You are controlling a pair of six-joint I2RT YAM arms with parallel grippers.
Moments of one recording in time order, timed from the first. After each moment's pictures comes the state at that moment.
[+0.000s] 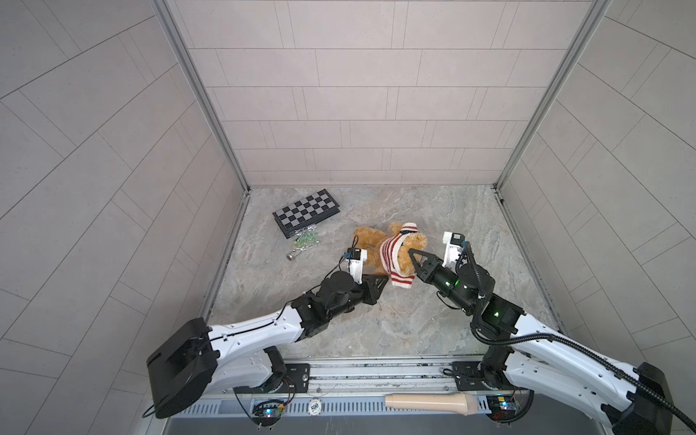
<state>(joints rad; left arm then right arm) -0.97 1.14 0.51 0.36 -0.03 -0.82 0.77 0.81 0.53 0.18 0.20 0.97</state>
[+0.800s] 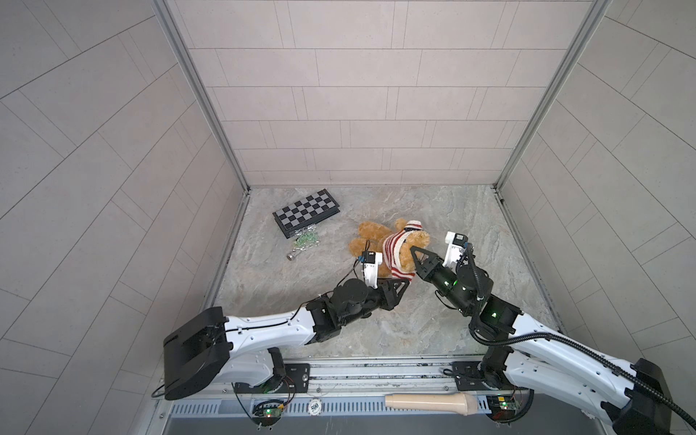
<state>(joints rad) -1.12 1.27 0.57 0.52 -0.09 -0.94 0.79 0.82 0.52 0.21 0.28 0.98</state>
